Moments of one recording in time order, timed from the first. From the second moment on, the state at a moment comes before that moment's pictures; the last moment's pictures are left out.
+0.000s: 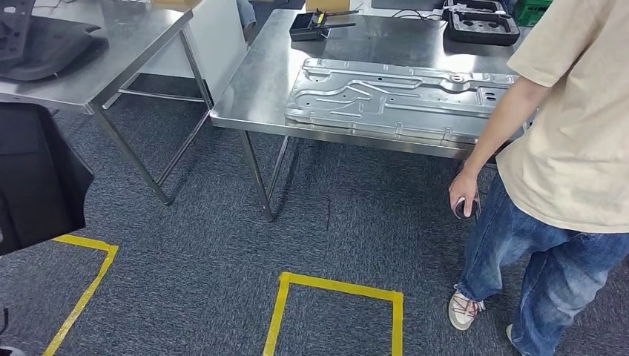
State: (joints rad) left arm 0.10 0.43 -0.08 -2.09 0.08 0.62 0.04; right arm -0.11 0.08 -0.62 -0.17 0.85 0.22 -0.15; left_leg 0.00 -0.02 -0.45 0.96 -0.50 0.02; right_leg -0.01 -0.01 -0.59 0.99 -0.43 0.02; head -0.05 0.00
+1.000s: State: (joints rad) left arm 0.11 0.45 -0.09 -2.09 0.08 0.58 0.04; right arm -0.11 0.08 -0.62 -0.17 0.86 0.23 -0.16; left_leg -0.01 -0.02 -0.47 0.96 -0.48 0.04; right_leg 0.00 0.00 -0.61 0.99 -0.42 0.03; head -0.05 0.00
